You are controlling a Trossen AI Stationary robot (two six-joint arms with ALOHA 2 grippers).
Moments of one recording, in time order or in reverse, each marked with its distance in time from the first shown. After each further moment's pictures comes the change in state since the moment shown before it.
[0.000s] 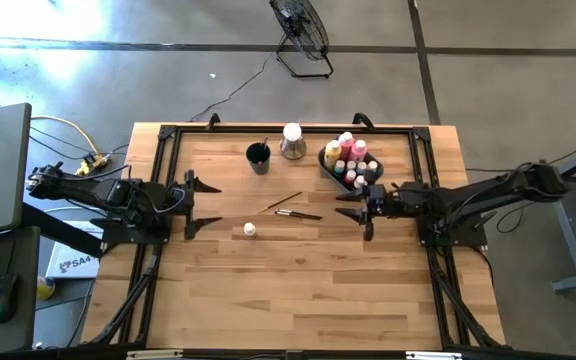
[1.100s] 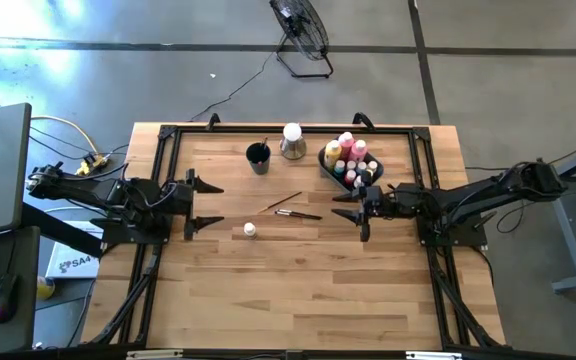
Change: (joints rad) left arm 0.000 0.001 0.001 0.142 0.048 -0.094; right arm -0.001 0.071 0.000 0.068 -0.004 -0.019
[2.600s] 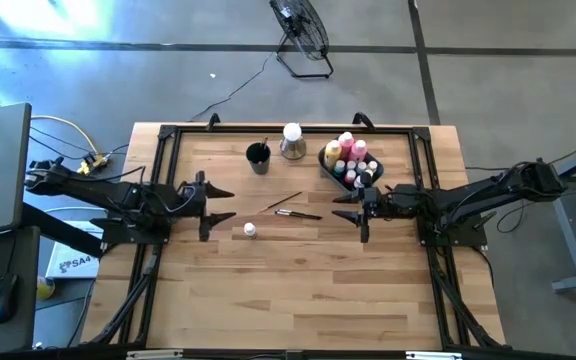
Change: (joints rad) left arm 0.000 0.192 -0.001 0.144 -0.066 -0.036; right arm 0.000 0.000 0.000 -0.059 0.004 0.000
